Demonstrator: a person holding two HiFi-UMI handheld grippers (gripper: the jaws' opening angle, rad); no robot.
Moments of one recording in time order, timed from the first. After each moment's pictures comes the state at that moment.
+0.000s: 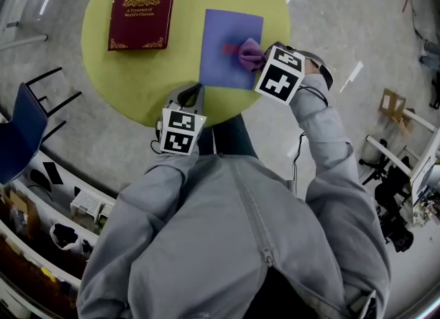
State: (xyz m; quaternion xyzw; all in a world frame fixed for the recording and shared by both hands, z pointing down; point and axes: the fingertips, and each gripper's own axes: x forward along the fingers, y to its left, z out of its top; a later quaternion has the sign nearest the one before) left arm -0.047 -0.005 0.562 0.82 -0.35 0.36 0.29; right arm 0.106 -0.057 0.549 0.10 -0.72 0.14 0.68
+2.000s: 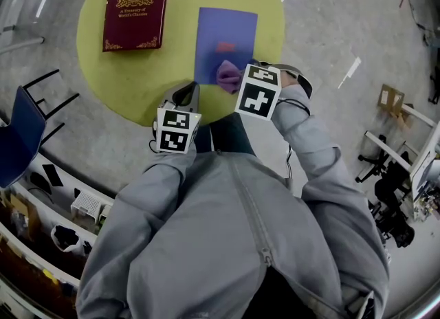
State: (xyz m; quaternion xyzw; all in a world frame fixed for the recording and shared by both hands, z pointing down) left arm -0.049 -0.007 0.565 0.81 -0.36 0.35 0.30; right arm 0.058 0.002 0.555 0.02 -0.74 0.17 0.65
